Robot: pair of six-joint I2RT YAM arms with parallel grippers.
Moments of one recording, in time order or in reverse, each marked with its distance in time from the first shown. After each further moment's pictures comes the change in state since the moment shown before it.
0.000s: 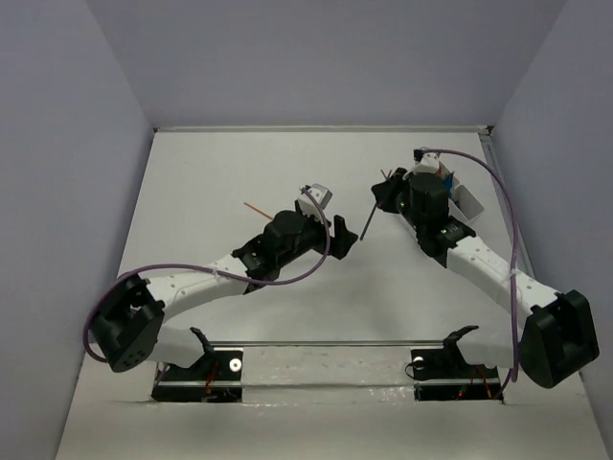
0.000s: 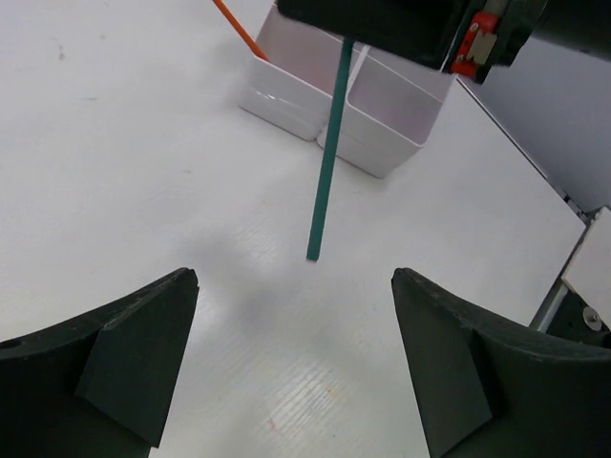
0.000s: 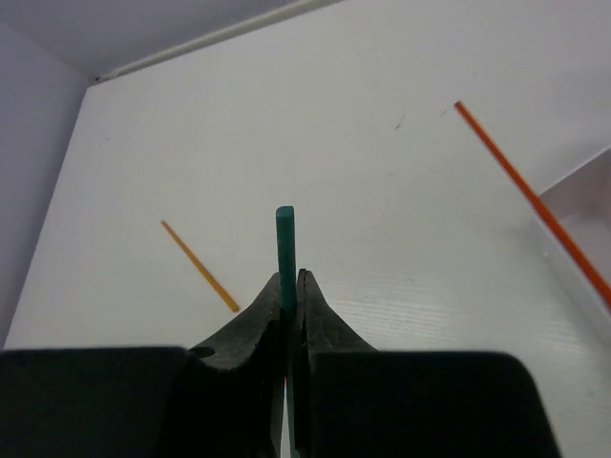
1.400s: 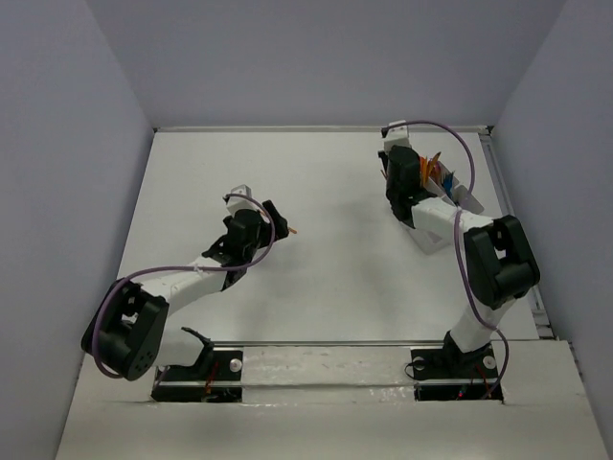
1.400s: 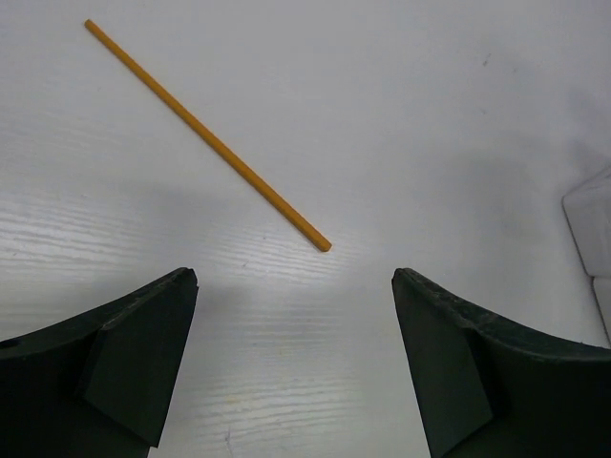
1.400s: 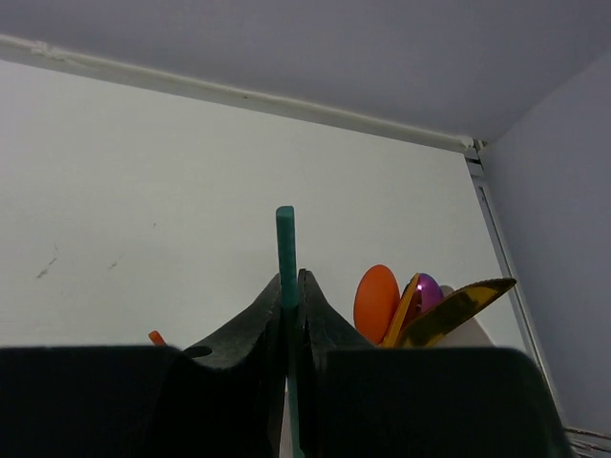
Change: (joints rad) left arm 0.362 -0.080 -0.222 -0.093 -0.270 -0.299; right arm -0.079 0.510 0.275 0.336 0.464 -0.855
